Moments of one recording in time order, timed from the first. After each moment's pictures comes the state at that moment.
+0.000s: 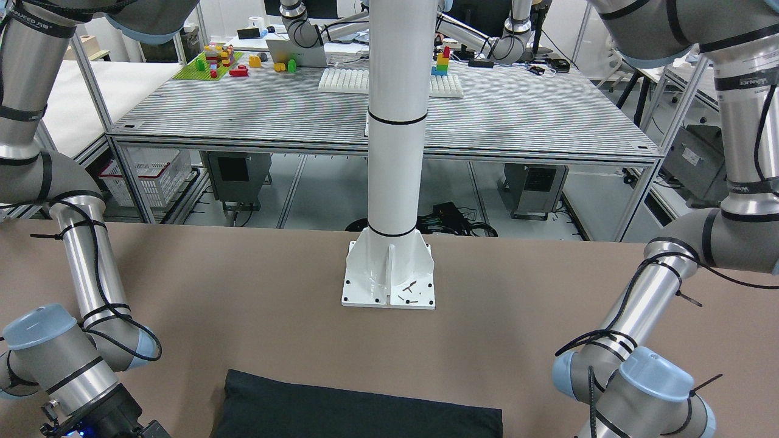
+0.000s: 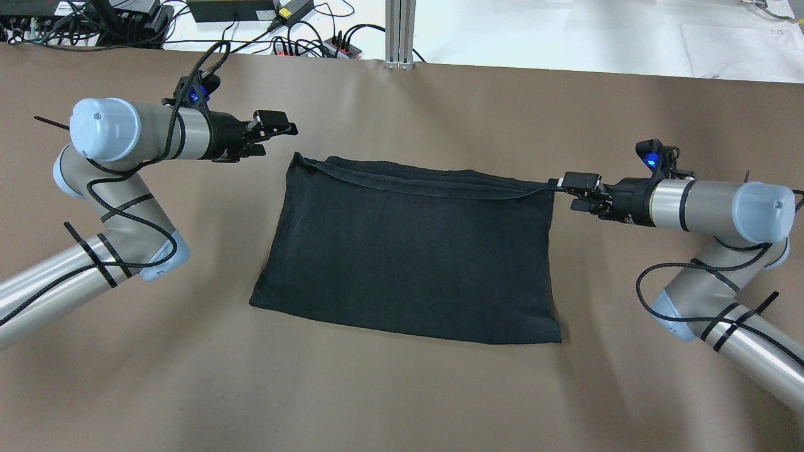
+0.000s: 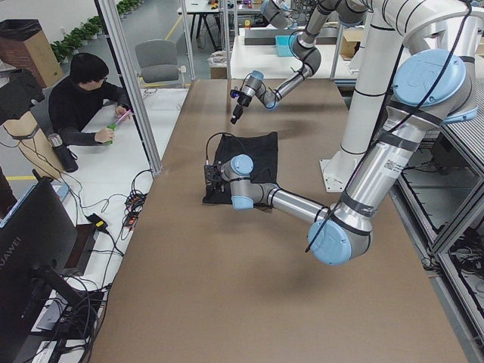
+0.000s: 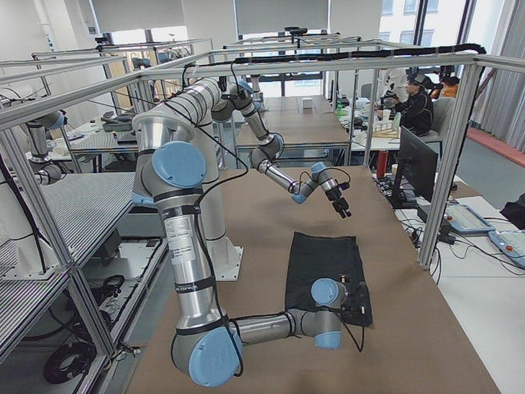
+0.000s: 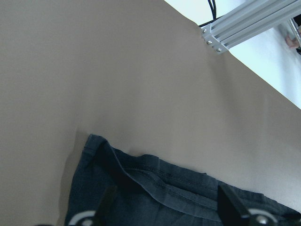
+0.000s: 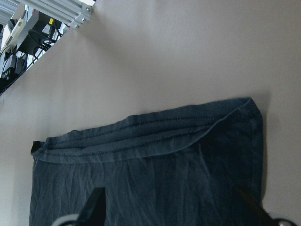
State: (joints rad) left arm -0.87 -2.14 -1.32 -2.67 -1.87 -1.57; right arm 0.91 -1.28 1.36 -0.16 2.00 1.57
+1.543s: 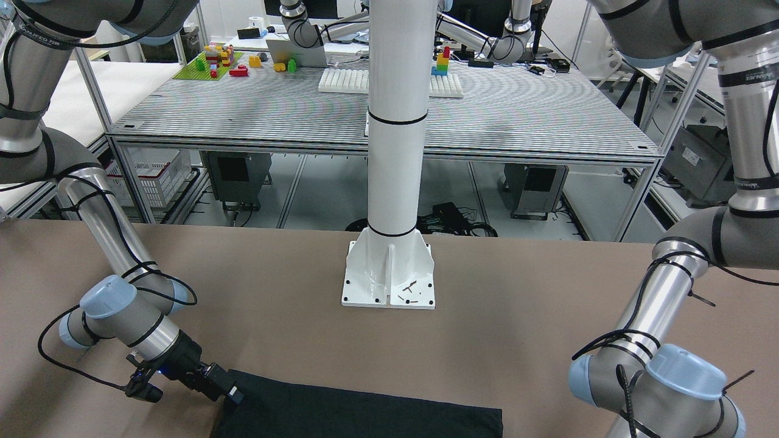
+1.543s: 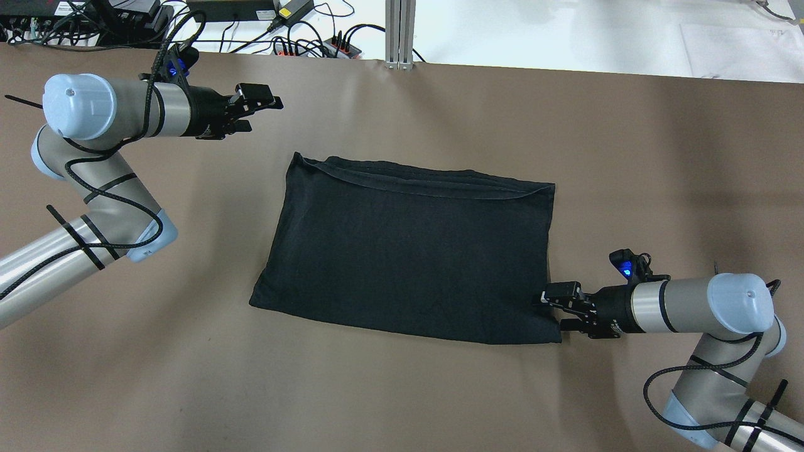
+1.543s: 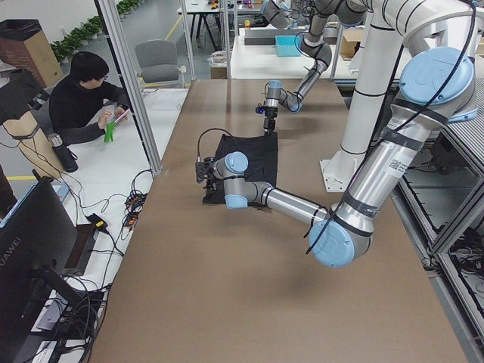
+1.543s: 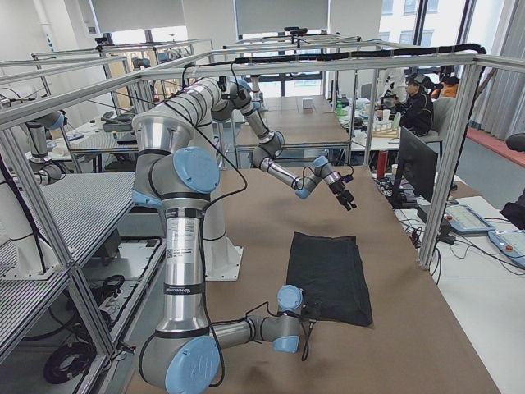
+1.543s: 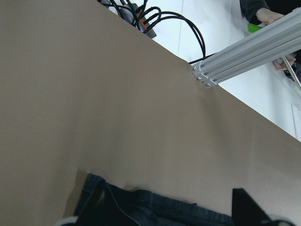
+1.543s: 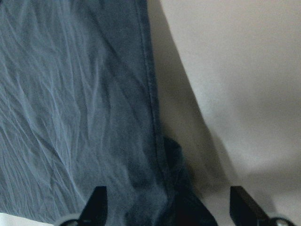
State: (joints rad) left arm -0.93 -2.14 -1.34 -2.67 -1.87 -1.56; right arm 0.66 -1.48 1.55 -0.27 2.06 1.81
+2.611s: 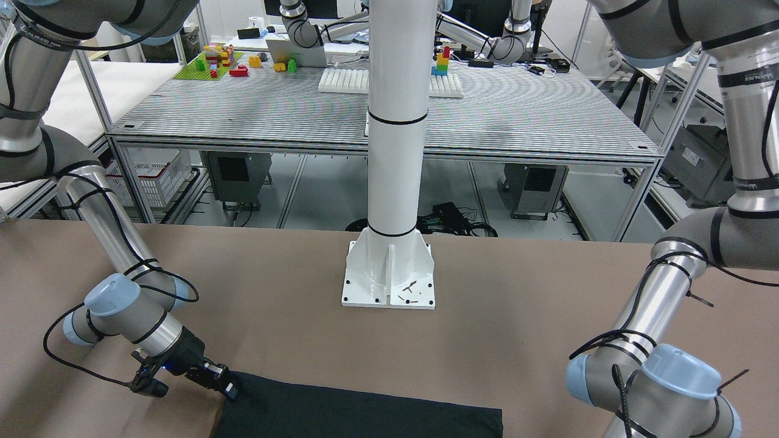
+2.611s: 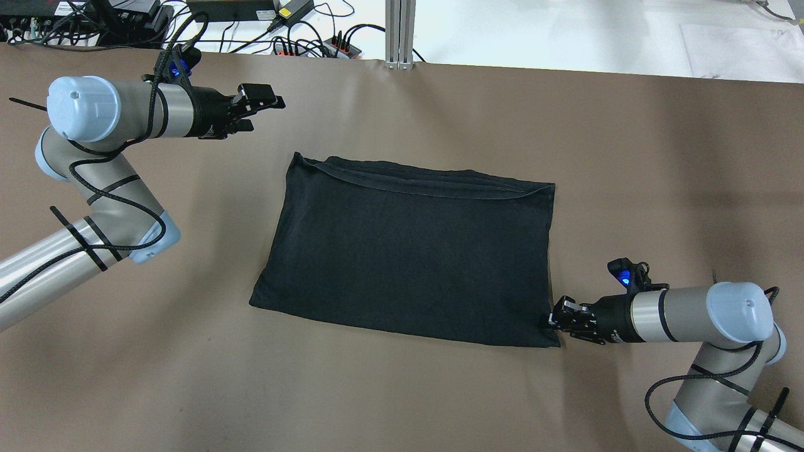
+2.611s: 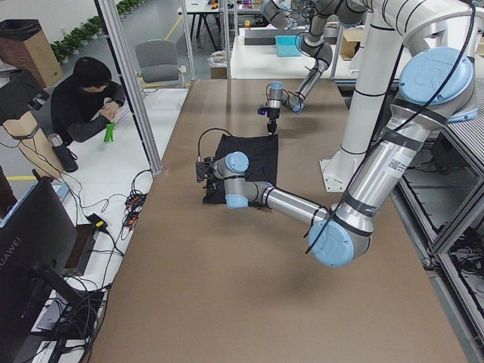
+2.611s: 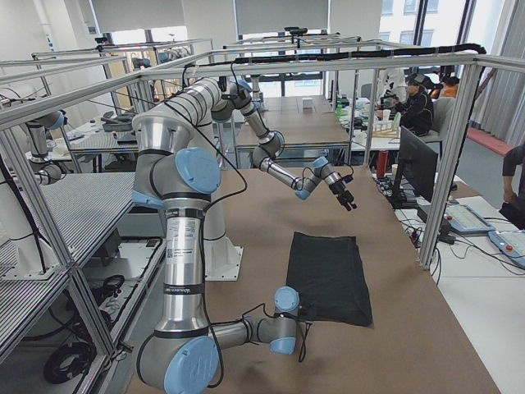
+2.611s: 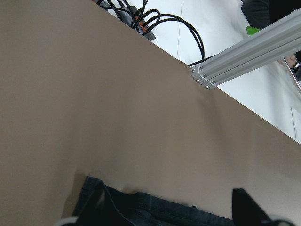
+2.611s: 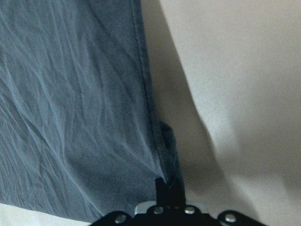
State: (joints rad) left arm -0.92 -2.14 -1.33 -2.67 -1.85 -1.56; right arm 0.64 -1.50 1.55 -0.26 2.05 1.79
